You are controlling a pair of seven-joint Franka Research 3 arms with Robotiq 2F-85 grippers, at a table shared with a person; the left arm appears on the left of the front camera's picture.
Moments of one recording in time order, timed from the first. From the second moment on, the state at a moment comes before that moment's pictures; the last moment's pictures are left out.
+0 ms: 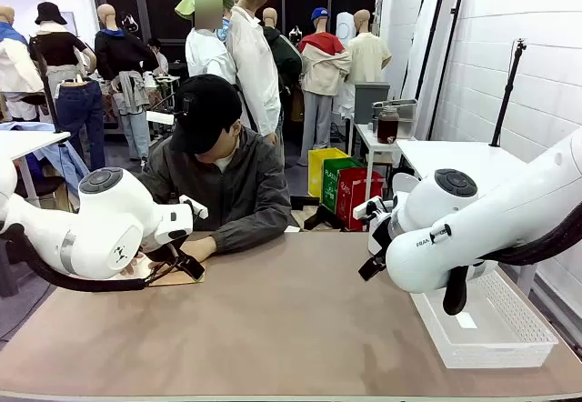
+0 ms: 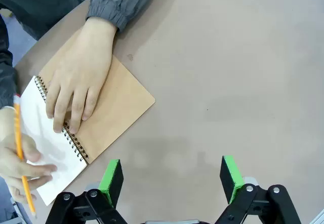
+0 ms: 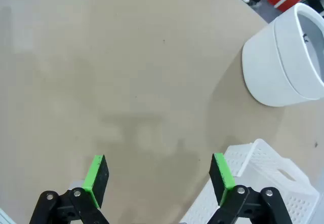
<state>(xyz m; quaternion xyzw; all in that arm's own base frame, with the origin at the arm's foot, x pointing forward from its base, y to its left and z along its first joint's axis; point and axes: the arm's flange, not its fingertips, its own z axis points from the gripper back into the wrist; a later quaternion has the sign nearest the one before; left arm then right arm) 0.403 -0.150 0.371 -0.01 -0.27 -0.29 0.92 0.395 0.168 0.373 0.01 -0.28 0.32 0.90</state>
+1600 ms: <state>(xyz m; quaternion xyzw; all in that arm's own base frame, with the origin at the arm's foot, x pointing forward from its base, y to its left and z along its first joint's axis) 0.403 -0.151 0.373 -0.01 -0.27 -0.29 0.92 0.395 0.169 0.376 0.01 -0.28 0.32 0.90</state>
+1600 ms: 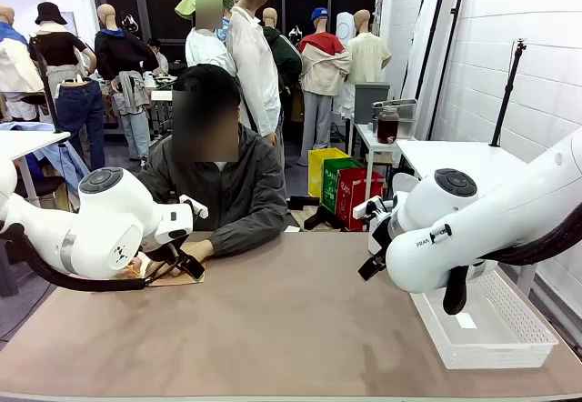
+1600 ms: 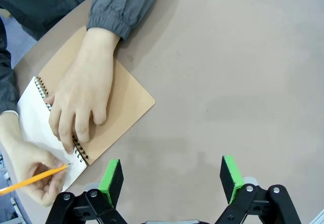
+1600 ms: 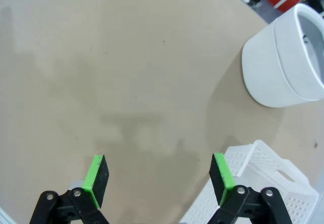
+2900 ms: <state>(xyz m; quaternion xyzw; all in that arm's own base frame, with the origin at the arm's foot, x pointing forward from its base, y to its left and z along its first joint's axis) 0.355 -0.149 0.563 -0.01 -0.36 -0.31 0.88 0.373 0.148 0.533 0.06 -0.33 0.35 0.87</state>
